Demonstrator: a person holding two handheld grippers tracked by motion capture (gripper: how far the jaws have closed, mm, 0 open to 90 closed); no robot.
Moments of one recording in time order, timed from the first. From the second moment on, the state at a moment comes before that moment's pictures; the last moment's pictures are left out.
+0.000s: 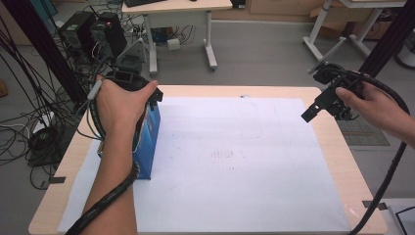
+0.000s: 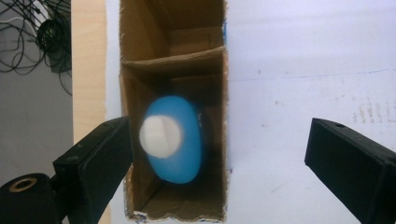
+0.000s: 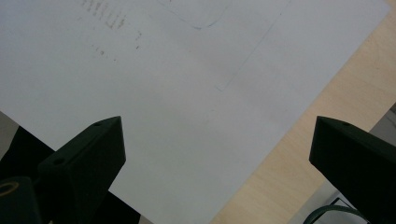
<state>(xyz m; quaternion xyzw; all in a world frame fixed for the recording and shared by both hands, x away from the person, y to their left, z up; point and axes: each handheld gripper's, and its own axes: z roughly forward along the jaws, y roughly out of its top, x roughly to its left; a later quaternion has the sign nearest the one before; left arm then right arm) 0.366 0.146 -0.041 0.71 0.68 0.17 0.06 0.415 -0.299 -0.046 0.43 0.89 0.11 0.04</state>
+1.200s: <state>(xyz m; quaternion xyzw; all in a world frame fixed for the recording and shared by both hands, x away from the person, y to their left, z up) 0.383 0.103 -0.049 0.74 0.65 0.15 0.08 0.419 -0.300 -0.048 0.43 0.89 0.11 0.03</state>
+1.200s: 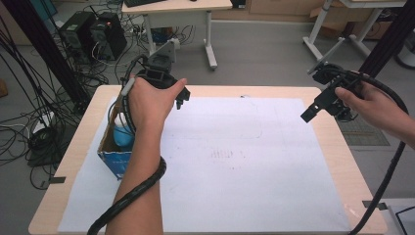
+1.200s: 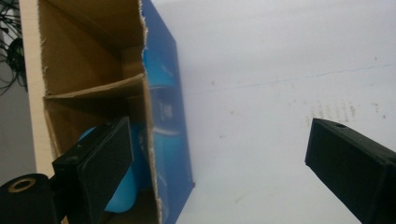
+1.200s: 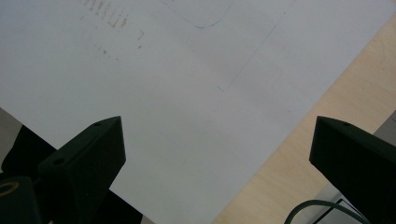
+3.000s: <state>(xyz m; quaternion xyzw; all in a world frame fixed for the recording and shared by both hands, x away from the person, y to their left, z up) 0.384 0.092 -0.050 0.75 0.63 0.15 0.08 0.426 -0.303 -0.050 0.43 0.89 0.12 0.02</state>
